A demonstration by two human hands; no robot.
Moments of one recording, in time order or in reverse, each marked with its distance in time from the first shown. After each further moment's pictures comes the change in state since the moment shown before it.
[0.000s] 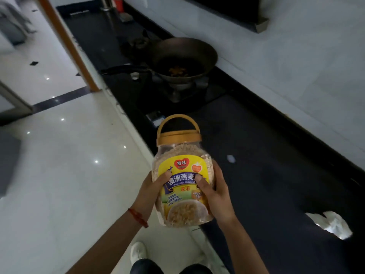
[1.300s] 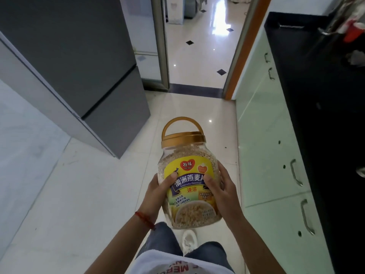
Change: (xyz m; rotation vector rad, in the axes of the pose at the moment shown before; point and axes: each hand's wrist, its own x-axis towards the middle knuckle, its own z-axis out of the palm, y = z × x) left_hand 0.139 0.196 -0.598 -0.294 0.624 0.056; right_hand 0.322 0.115 0.639 -0.468 -0.657 0.124
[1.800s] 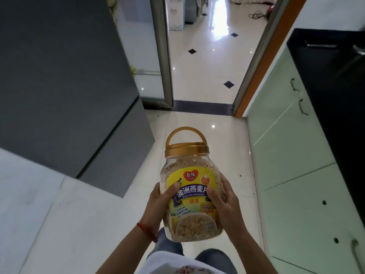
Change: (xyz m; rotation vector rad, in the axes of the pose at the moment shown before) left_hand 0.240 0.149 -0.068 0.004 0.005 -0.046; right_hand 0.262 -0.074 0.082 0.054 0.039 0.070
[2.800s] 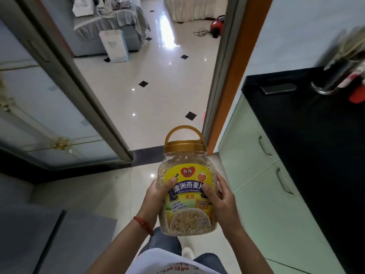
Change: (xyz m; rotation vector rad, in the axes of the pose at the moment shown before) left_hand 0.423 0.254 0.193 0.145 -0.245 -0.045; right_hand 0.411 -0.192 -0.142 0.132 0.238 -0.040
